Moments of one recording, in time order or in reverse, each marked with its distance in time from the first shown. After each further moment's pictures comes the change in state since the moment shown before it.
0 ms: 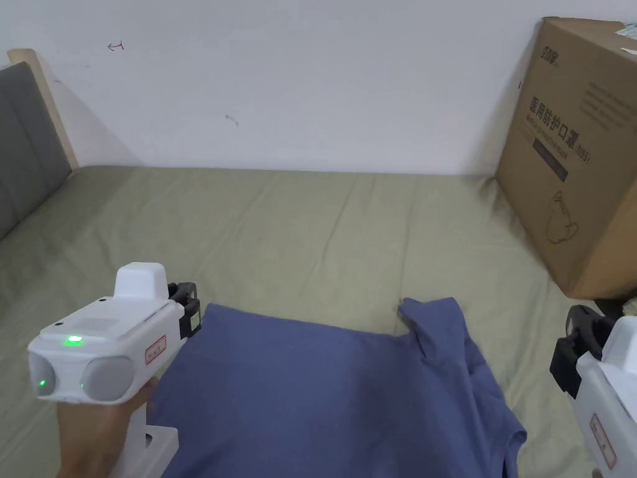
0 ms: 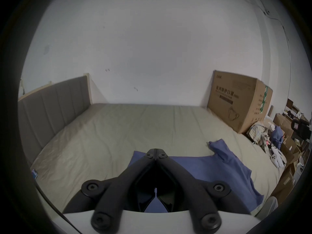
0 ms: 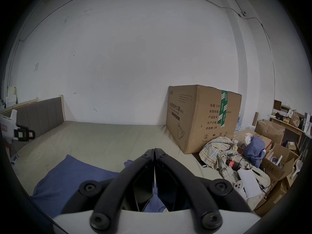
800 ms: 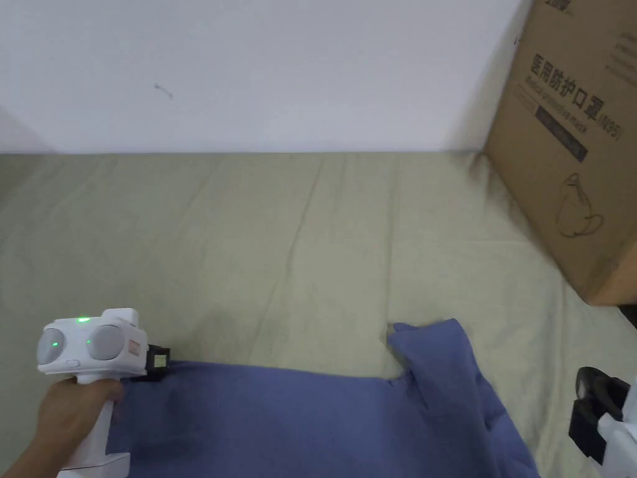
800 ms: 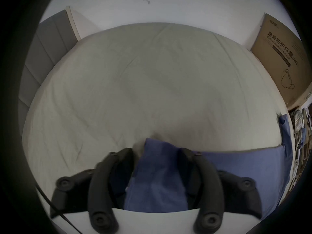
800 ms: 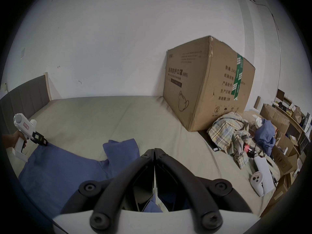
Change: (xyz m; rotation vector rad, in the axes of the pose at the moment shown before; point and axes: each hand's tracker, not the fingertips) left arm -0.047 -0.056 -0.321 -0.614 0.132 0.047; right arm 0.027 -0.075 -0.165 -0.265 -0.053 0.026
